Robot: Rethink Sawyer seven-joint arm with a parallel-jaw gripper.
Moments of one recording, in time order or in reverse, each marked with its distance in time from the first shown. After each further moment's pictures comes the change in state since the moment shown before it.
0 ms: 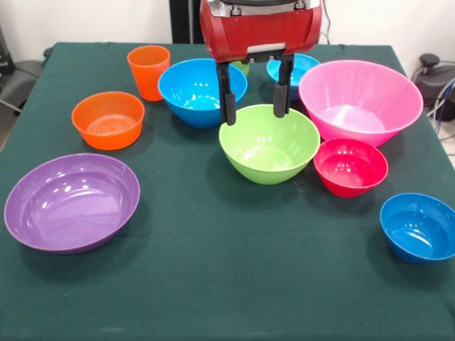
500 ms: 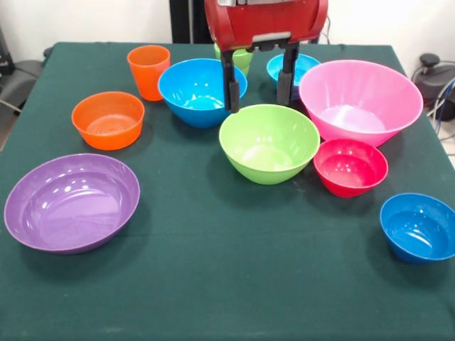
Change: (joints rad) arm 0.004 -0.002 0.014 -0.021 0.000 0.081 0.000
